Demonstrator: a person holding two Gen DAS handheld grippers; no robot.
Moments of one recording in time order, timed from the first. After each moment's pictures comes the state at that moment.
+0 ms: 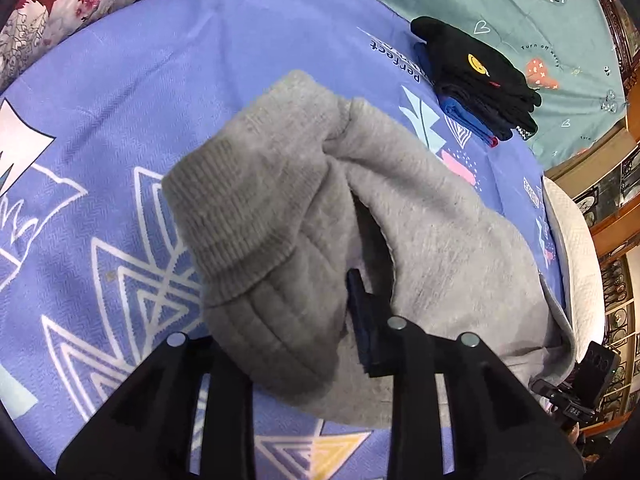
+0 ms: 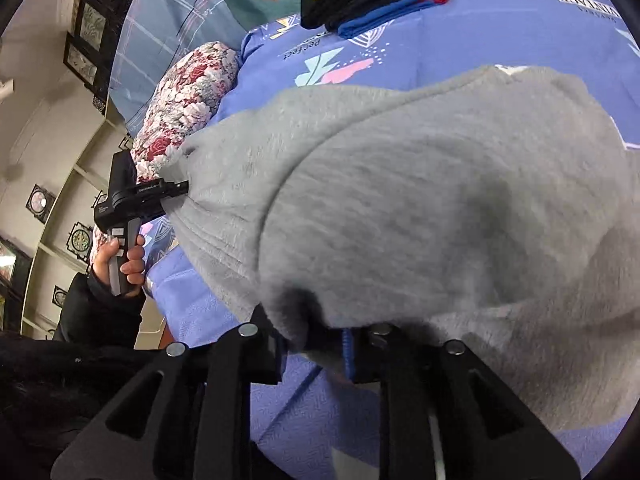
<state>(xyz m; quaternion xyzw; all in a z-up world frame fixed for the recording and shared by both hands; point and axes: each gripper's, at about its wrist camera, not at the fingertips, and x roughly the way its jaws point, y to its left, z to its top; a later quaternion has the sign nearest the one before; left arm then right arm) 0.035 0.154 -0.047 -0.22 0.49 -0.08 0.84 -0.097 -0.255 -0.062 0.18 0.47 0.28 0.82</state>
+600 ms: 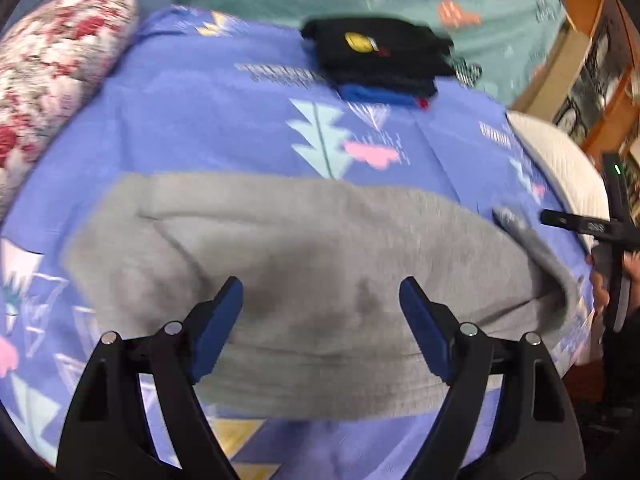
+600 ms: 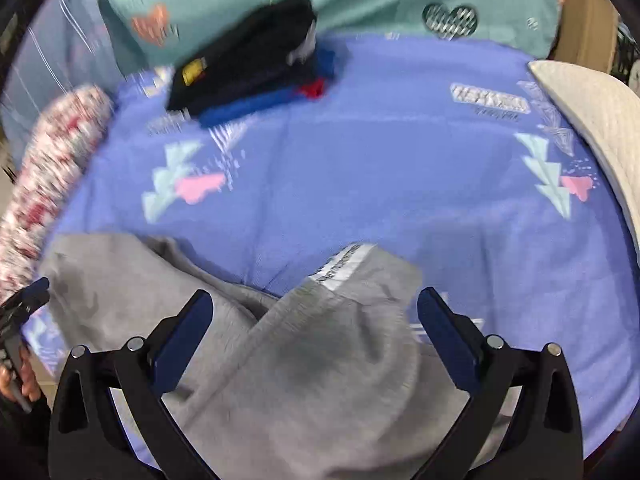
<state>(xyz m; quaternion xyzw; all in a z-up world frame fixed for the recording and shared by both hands) 0.030 0.048 0.007 -0.06 0.46 -0.14 0.88 0.036 -0.273 -0.020 0.03 0.53 0.02 0.85</state>
